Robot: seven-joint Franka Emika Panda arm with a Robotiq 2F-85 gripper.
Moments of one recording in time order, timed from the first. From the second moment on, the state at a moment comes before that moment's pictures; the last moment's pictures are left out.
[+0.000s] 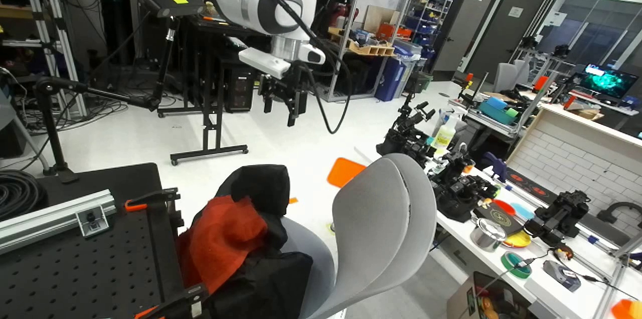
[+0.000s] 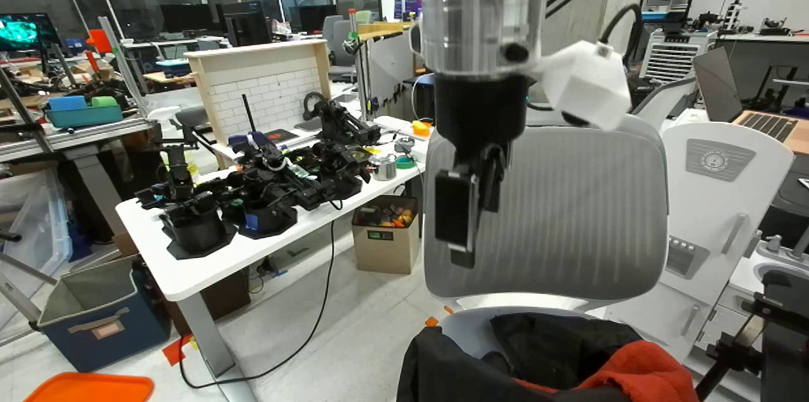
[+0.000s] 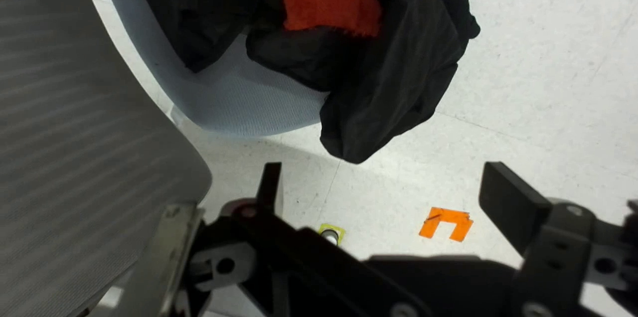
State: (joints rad) arm 0.22 0.41 0.08 -1.85 -0.11 2.25 0.03
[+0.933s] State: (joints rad) arm 0.24 0.35 0.05 -2.38 -0.26 2.65 0.11
